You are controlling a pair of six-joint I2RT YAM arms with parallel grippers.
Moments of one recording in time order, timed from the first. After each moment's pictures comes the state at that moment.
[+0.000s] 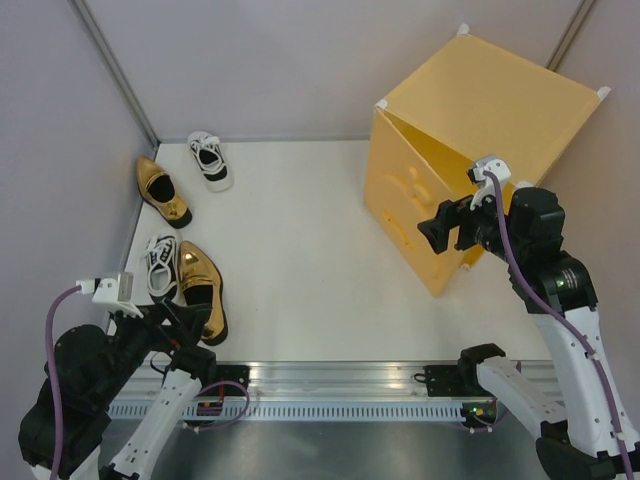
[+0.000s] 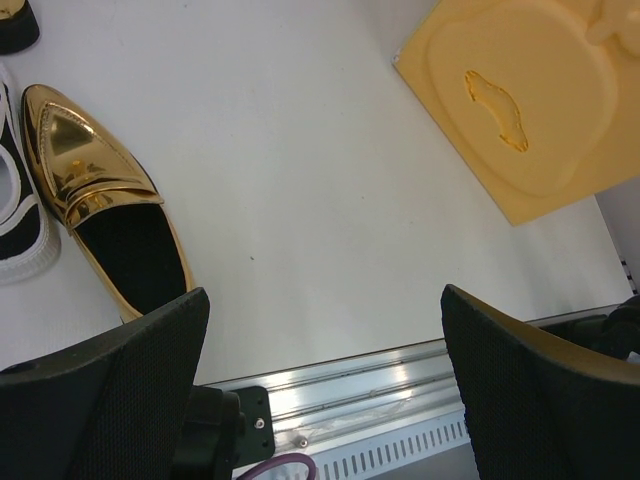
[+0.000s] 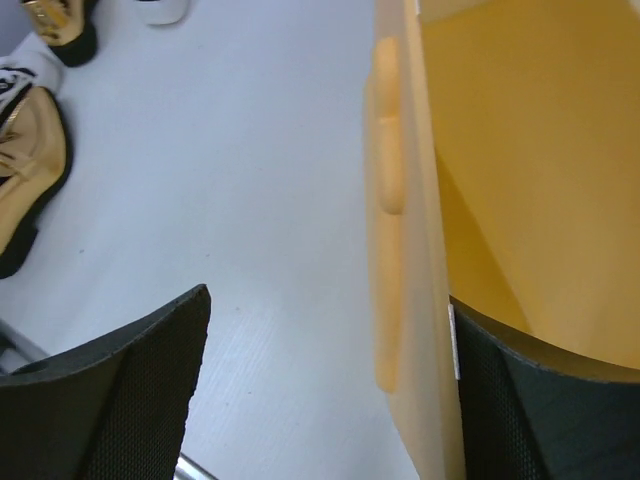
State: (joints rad) left arm -0.32 0.27 1.22 -1.26 0.01 -0.44; right arm 0.22 0.83 1.20 -0.74 -0.29 0.02
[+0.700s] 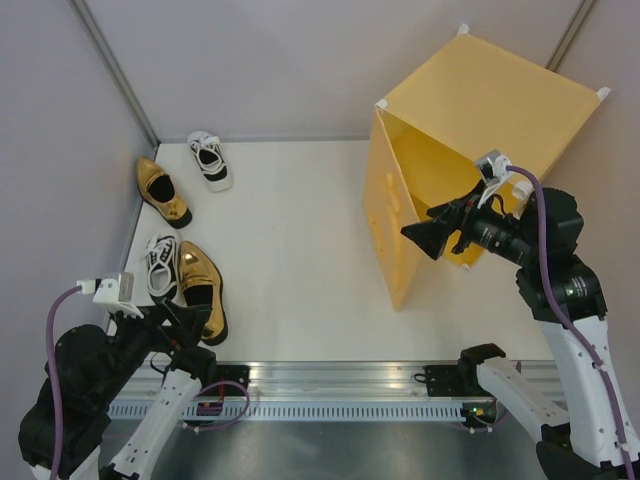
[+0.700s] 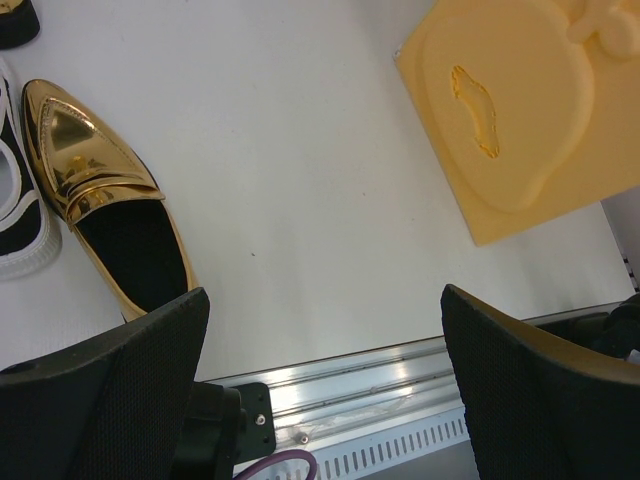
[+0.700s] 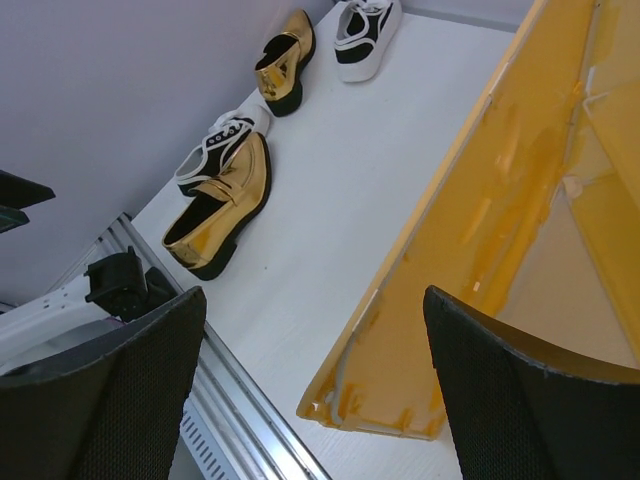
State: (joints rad) left arm -0.32 0.27 1.22 -1.27 0.01 -0.44; right arm 0.22 0.82 1.25 -0.64 -0.63 0.27
